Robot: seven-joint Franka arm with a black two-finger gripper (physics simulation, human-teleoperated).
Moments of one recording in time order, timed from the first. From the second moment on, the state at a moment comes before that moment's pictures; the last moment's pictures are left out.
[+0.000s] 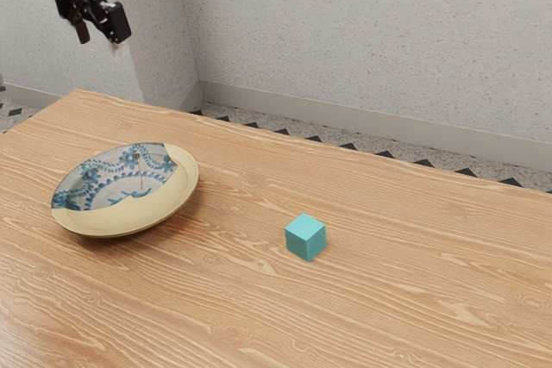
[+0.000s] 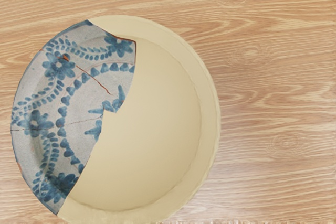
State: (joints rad) arm -0.05 0.02 0.19 -1.39 0.12 1.53 0.26
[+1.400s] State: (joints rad) arm -0.34 0.45 0.02 -1.69 -0.03 2.16 -0.11
